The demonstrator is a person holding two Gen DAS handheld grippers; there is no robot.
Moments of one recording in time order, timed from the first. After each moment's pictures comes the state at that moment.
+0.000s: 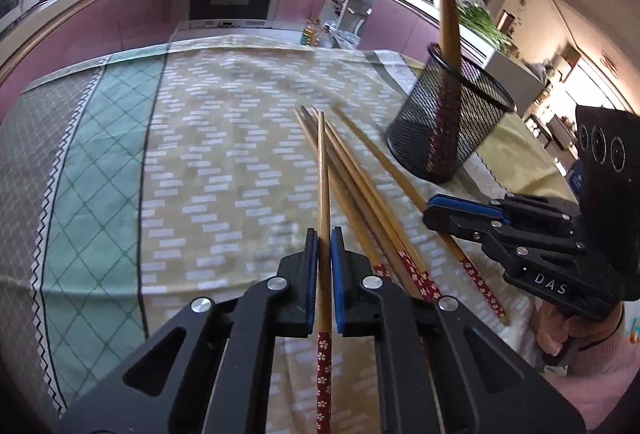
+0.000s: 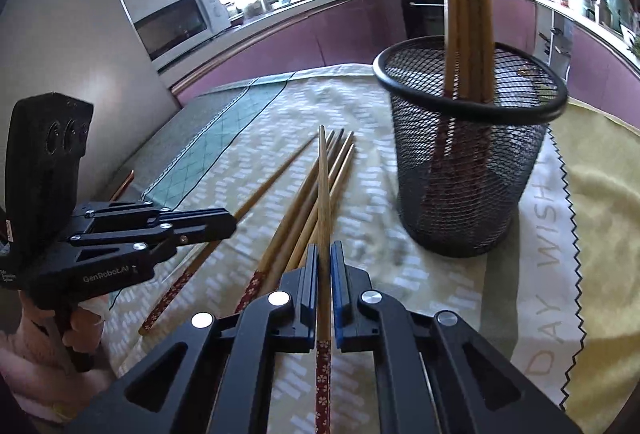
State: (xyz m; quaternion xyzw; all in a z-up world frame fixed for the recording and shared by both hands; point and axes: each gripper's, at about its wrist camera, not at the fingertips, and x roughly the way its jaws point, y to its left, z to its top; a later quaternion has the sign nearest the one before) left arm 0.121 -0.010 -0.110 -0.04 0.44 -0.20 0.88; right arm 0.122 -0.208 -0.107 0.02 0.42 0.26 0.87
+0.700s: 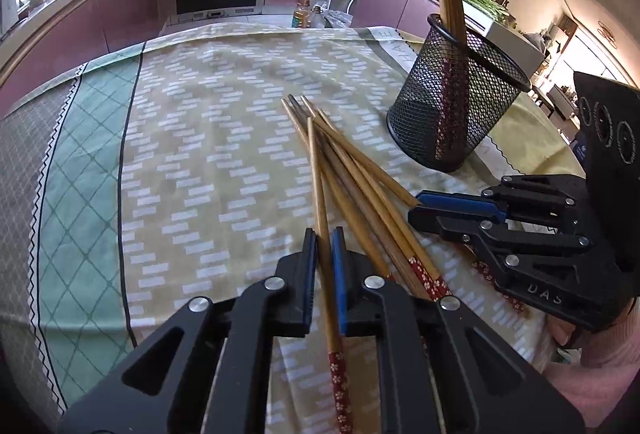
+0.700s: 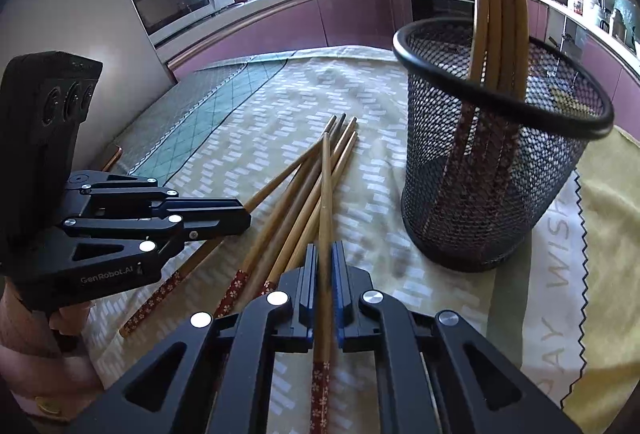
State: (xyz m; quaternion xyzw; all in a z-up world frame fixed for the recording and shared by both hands) left arm 0.144 -0.026 -0.118 0.00 0.46 -0.21 0.86; right arm 0.134 -0.200 -0.114 -0.01 0.43 0.26 0.86
